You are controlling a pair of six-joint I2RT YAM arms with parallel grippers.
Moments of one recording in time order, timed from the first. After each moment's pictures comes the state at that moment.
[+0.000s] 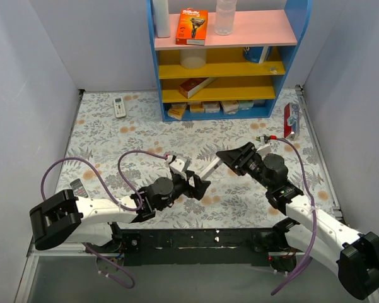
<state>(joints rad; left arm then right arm) -1.13 1.21 0.41 0.66 -0.32 -0.40 0.55 0.85 0.36 0.35 -0.17 1.19</state>
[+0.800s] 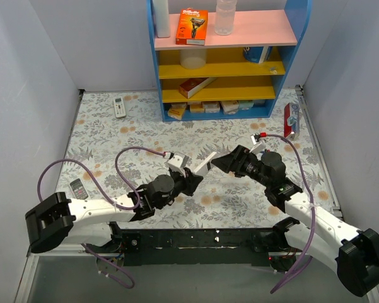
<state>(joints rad) -1.13 1.21 0.43 0.59 -0.35 -0.49 0.54 0.89 0.37 0.31 -0.27 0.98</state>
